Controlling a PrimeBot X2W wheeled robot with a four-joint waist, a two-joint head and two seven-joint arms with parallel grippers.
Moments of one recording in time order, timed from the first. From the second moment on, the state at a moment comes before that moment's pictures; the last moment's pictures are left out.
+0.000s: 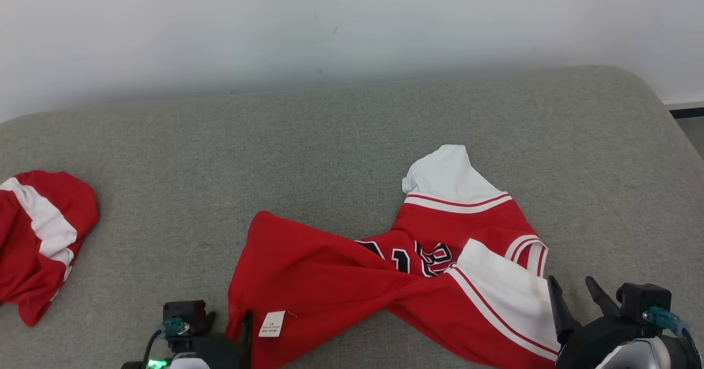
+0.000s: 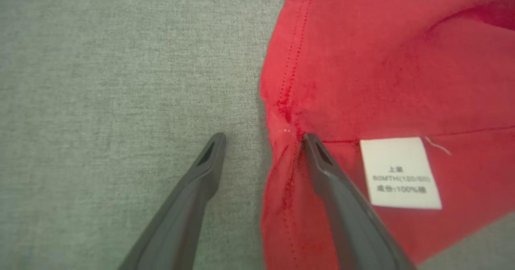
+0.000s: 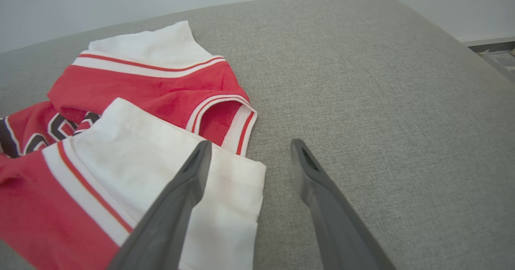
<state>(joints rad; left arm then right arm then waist) -0.29 0.06 -0.15 0.73 -0.25 -0.04 0.00 -0.14 -0.17 -0.02 0.45 0.26 0.13 0.01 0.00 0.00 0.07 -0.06</state>
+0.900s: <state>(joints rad) -0.32 0.08 -0.21 0.74 -0.23 -0.01 -0.12 -0.15 -0.17 -0.02 0.47 0.27 0.13 -0.01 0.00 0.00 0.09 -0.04</state>
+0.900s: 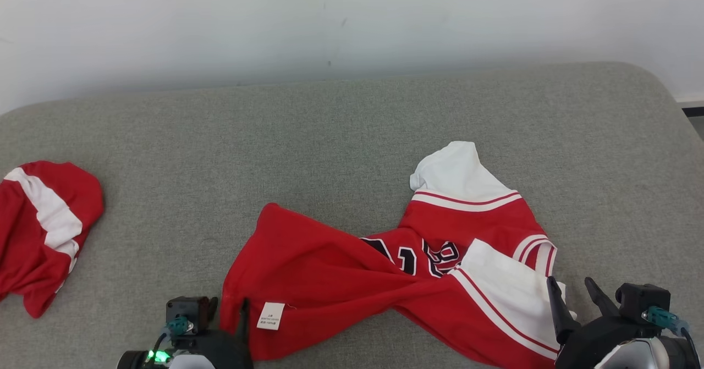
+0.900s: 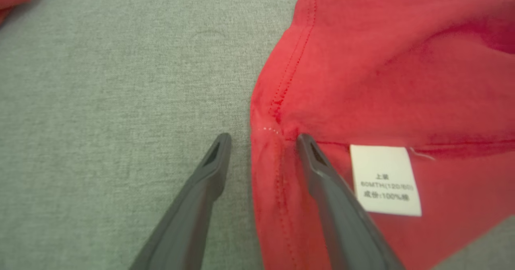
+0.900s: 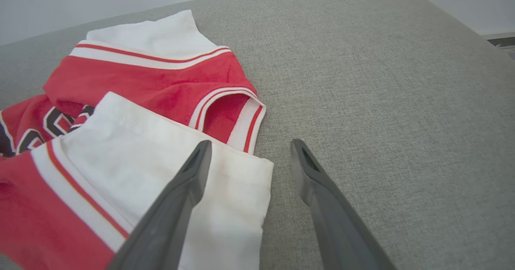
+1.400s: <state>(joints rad) -0.31 0.08 -0.21 0.64 -0.24 0.01 -0.24 -0.15 -0.18 -0.04 0.48 0.28 0.13 0.01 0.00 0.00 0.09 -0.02</state>
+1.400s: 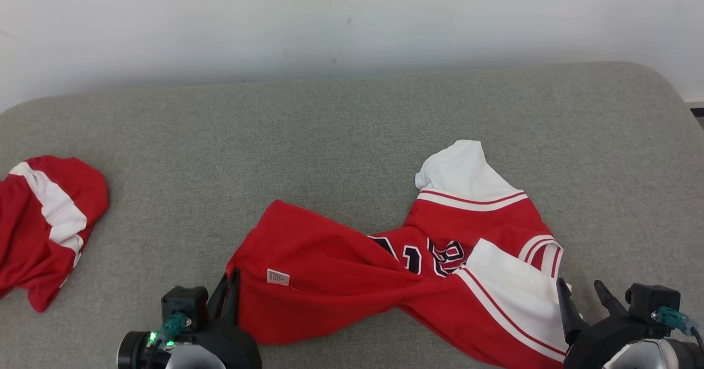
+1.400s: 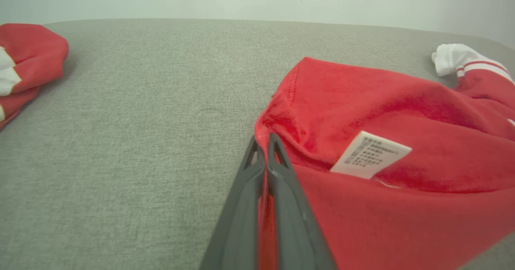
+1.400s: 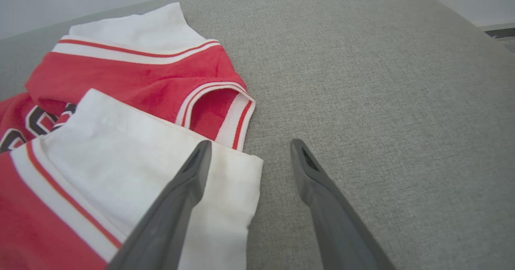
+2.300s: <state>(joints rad) -0.18 0.07 -0.23 0.43 -0.29 0.01 -0.25 -0.18 -0.15 -0.15 0.50 0.23 0.13 0.21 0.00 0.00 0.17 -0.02</state>
